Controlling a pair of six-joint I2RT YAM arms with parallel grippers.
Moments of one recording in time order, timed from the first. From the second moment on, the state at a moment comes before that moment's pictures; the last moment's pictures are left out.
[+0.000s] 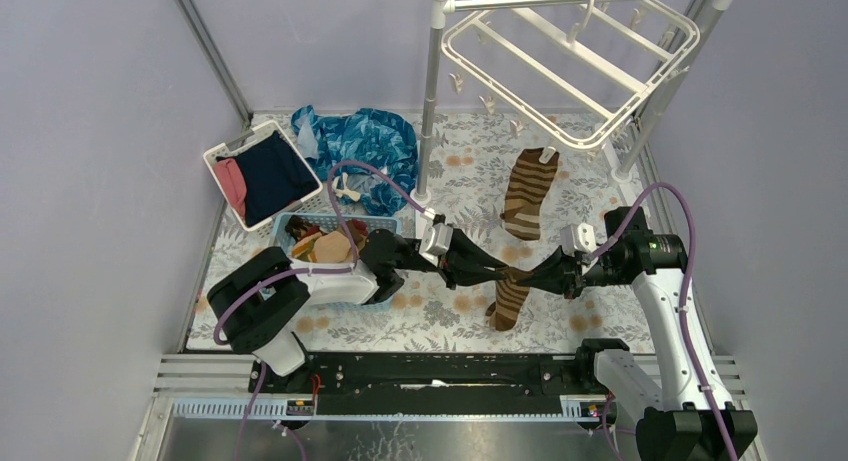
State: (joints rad) left arm -0.92 1.61 0.68 1.40 0.80 -0.30; right arm 0.01 0.91 0.91 -1.40 -1.43 -1.45
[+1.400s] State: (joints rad) left arm -1.01 1.15 0.67 0.63 0.32 -0.25; right arm -0.46 0.91 1.26 -0.93 -1.12 -0.53
